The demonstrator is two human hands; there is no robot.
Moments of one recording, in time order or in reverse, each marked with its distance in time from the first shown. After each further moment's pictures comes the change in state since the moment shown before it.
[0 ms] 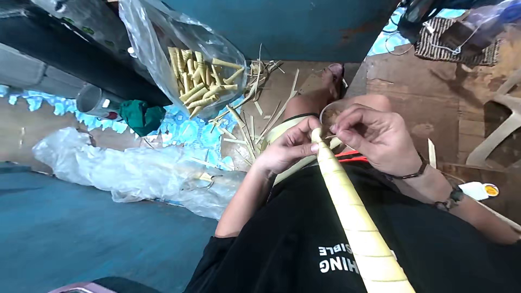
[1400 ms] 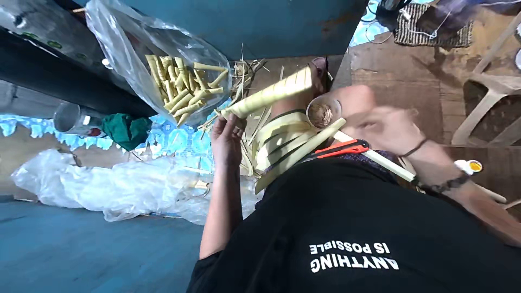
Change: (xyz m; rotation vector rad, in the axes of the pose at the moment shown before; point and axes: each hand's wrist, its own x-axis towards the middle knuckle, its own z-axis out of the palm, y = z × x) left_hand -0.034 0.014 -0.056 0.250 1.083 0.198; right_hand -0.070 0.055 -0.087 -0.945 -0.104 0.399
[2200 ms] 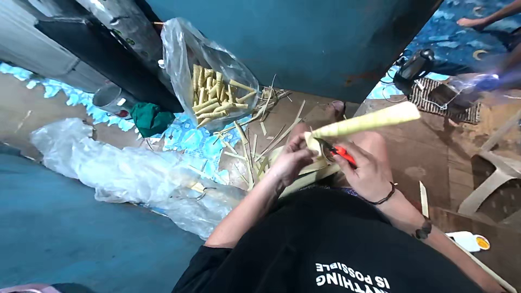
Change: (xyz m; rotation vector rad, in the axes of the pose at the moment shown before) left_hand -0.042 -0.010 0.074 -0.043 -0.436 -0.308; right_hand 0.036 -0.087 0.029 0.182 0.234 -0.251
